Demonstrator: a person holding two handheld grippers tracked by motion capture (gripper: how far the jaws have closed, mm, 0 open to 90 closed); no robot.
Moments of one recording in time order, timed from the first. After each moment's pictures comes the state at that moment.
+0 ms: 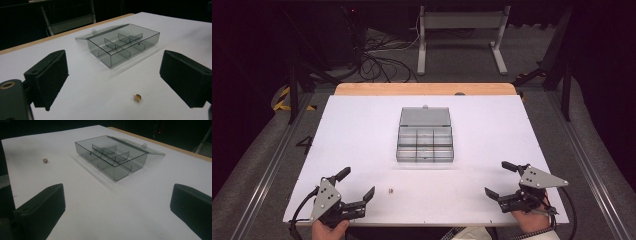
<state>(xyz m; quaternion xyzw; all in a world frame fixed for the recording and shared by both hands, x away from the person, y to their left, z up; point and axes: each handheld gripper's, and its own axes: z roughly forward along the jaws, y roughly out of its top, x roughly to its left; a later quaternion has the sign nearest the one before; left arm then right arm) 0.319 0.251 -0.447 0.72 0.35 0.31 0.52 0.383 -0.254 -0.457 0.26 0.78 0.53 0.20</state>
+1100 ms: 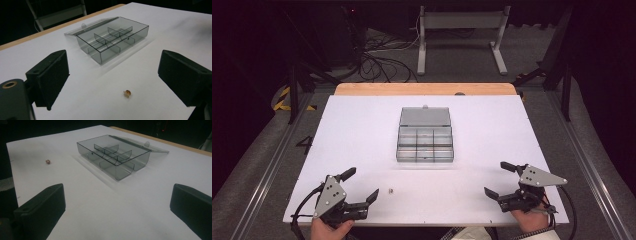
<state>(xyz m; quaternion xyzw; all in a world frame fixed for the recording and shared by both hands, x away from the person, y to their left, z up) 0.320 0.241 -0.431 0.76 0.33 0.28 0.49 0.386 -0.254 -0.460 0.27 0.78 0.54 0.19</state>
